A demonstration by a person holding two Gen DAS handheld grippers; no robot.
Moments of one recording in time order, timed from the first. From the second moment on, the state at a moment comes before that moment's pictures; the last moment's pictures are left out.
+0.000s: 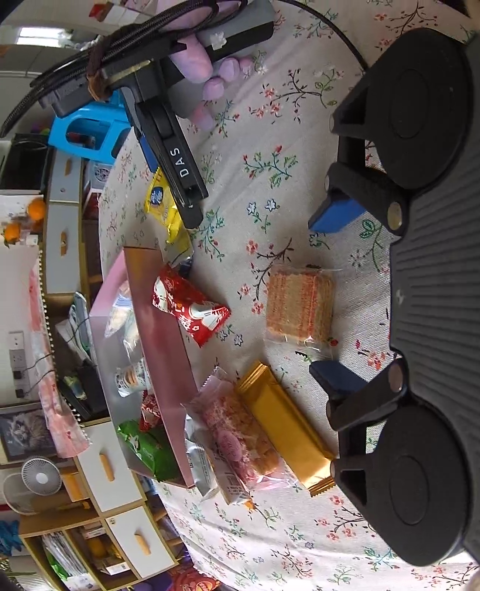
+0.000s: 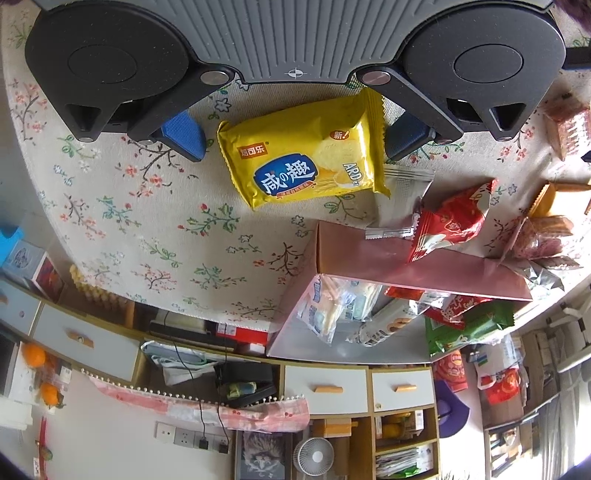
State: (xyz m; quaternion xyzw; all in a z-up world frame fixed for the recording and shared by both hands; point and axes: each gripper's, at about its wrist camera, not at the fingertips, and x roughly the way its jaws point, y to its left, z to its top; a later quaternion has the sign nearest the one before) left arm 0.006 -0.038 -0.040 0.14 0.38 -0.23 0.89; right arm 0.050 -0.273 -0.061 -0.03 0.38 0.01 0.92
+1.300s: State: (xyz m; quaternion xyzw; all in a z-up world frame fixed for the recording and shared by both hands) left arm 0.037 -0.013 -0.002 0.05 0.36 -0.22 0.90; right arm 0.050 -0.280 -0.012 0.04 0.34 0.02 0.94
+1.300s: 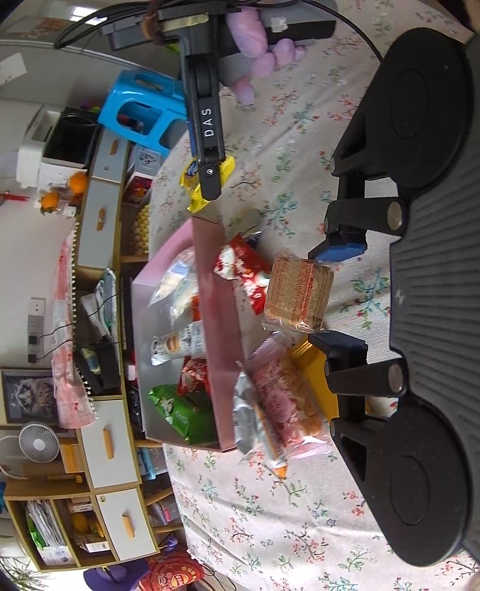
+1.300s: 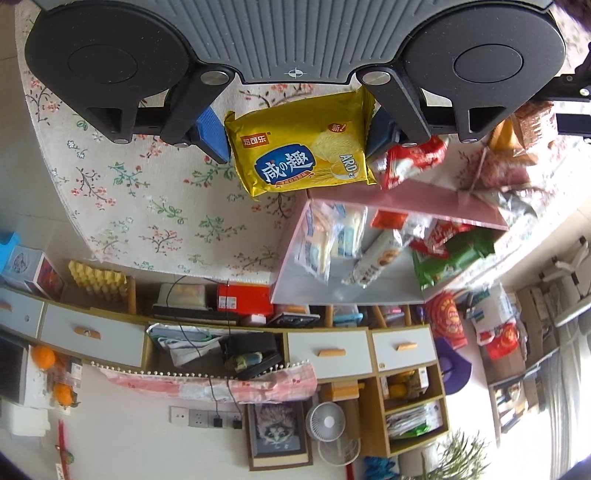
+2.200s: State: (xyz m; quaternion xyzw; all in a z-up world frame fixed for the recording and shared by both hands) left arm 0.207 -0.019 0.036 0.01 0.40 -0.15 0.90; right arm 0.171 -0.280 0.007 0.20 0.32 0.02 0.93
